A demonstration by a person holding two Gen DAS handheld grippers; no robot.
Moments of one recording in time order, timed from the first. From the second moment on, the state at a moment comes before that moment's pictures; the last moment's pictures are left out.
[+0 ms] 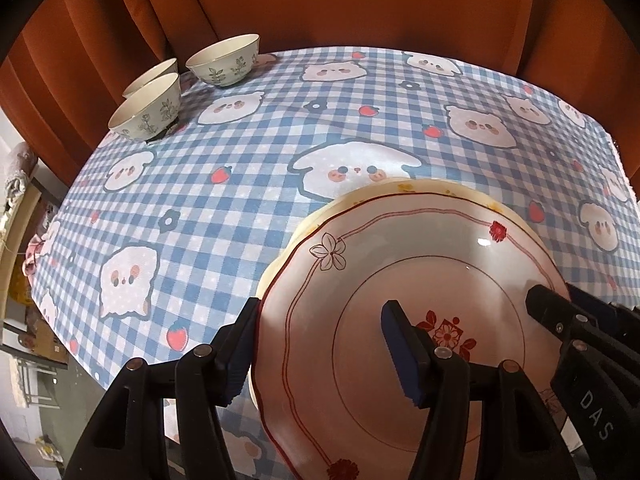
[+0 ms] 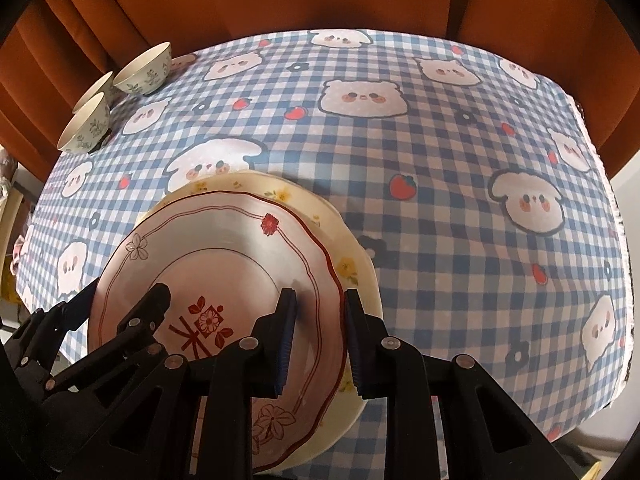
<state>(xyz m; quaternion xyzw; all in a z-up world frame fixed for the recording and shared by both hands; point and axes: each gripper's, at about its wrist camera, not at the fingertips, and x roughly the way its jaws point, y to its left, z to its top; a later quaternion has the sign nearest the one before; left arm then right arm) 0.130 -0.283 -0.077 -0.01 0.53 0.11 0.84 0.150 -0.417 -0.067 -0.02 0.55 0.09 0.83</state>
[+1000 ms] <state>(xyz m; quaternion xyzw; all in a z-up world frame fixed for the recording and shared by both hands) 0.121 -0.274 -0.074 0.00 0.52 0.00 0.86 0.142 -0.387 -0.060 -0.04 0.55 0.05 0.84</state>
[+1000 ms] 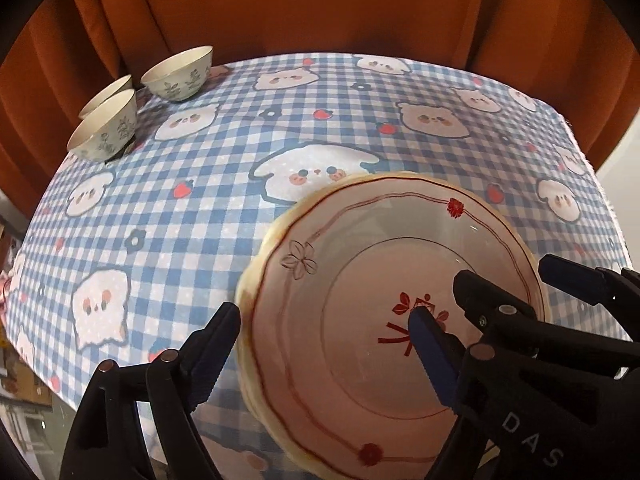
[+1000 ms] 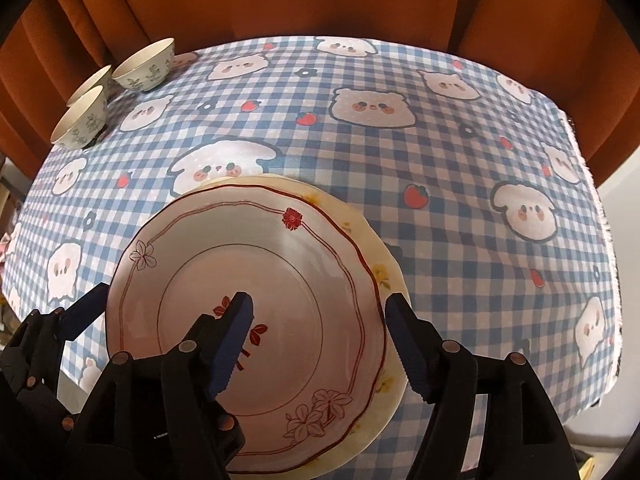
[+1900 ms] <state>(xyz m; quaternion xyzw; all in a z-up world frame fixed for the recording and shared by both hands) 0.119 -0.056 -0.042 -0.01 0.50 -0.05 0.87 0.119 -0.182 -0.030 0.00 0.50 0.00 0.87</state>
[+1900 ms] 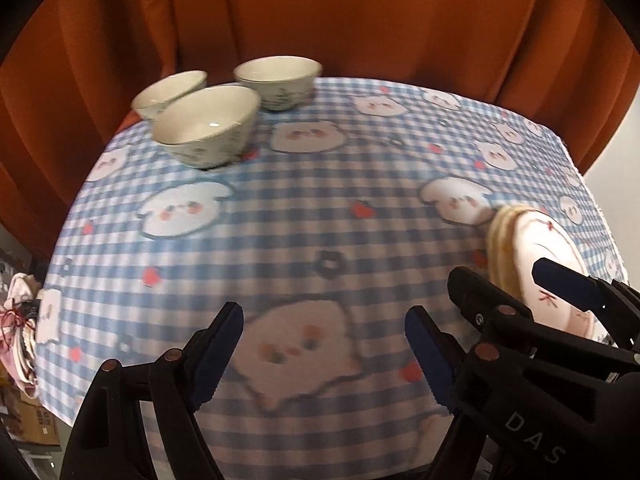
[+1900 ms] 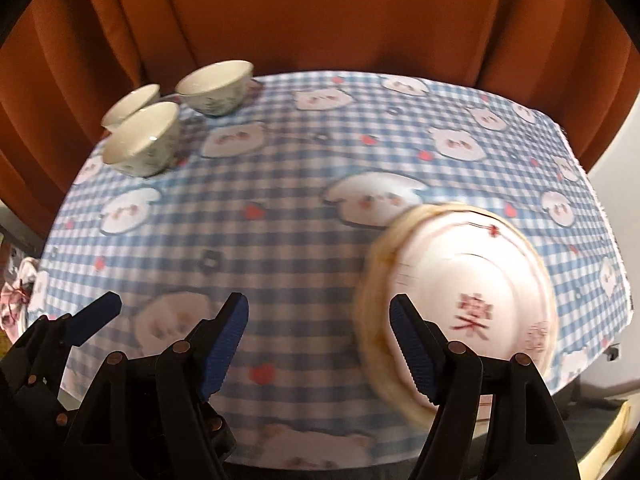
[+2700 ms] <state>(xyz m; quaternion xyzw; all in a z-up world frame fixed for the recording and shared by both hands) 0.259 0.051 -0.045 -0.02 0.48 0.07 0.87 0.273 -0.064 -0.041 -0.01 0.49 0.09 0.87</state>
